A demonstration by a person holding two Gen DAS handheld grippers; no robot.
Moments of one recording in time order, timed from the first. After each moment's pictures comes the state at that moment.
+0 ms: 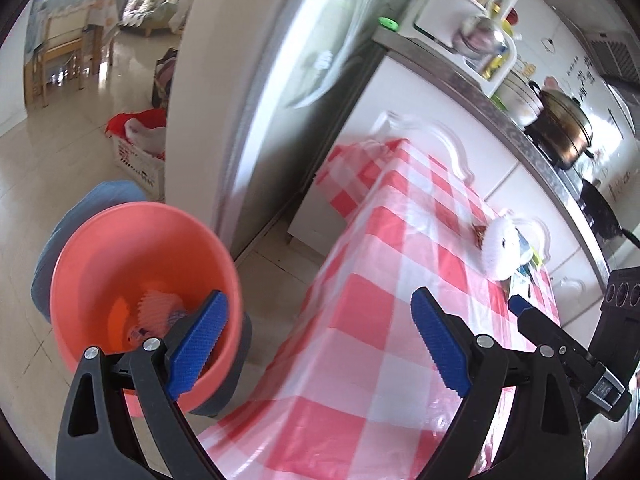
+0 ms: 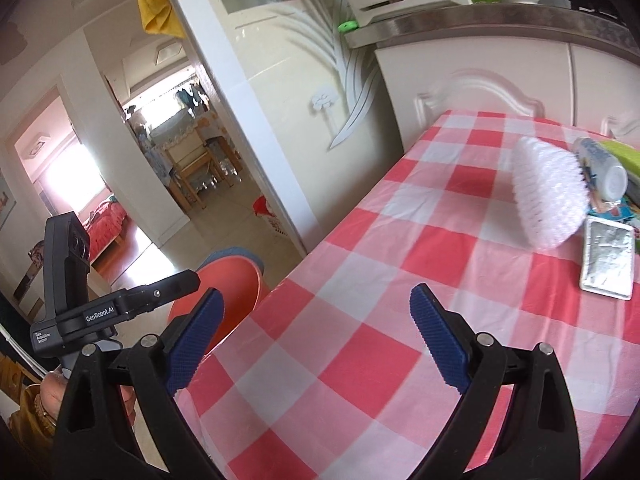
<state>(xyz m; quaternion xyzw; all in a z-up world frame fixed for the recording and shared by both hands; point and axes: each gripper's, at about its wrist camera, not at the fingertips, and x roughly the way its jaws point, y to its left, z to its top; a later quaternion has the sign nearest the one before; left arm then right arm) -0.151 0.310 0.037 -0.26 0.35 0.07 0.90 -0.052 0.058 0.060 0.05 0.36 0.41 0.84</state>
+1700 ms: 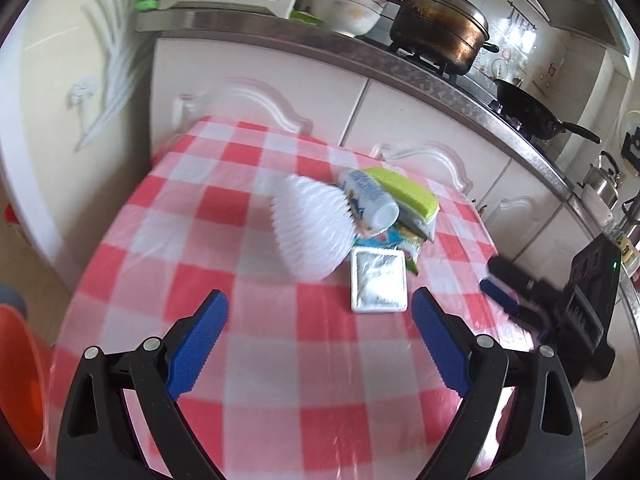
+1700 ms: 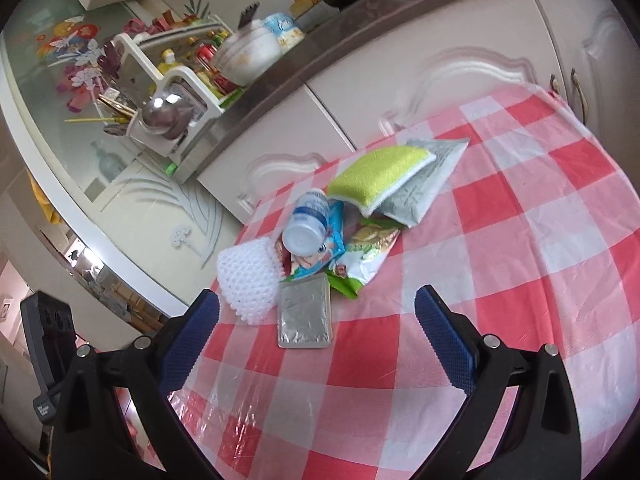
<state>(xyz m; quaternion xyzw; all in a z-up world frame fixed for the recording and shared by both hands) -0.013 0.093 0.075 -0.14 0.37 -0.09 0.91 0.027 -0.191 0.043 0.25 0.34 0.23 0.88</state>
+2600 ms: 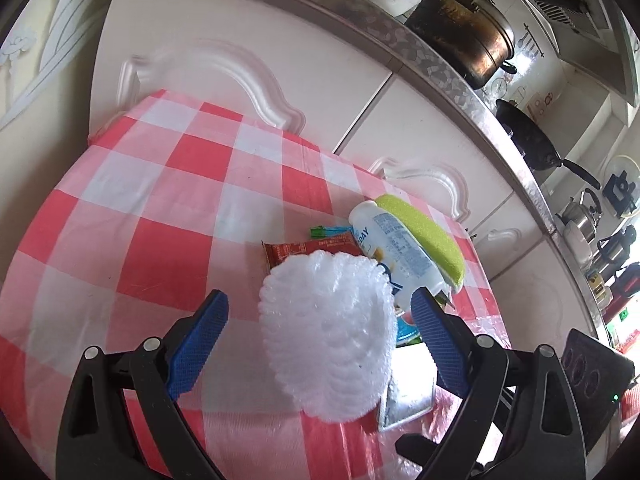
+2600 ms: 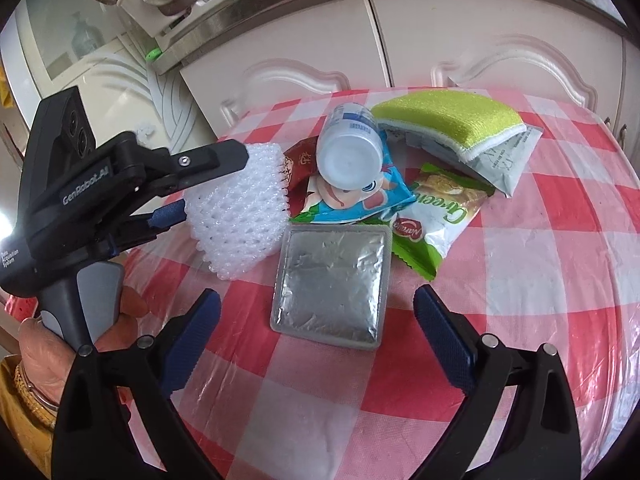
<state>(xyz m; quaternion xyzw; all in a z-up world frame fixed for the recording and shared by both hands) 0.111 0.113 0.025 -0.21 0.38 -0.16 0.89 0.054 -0.086 0.014 0.06 0.42 0.21 0.88</state>
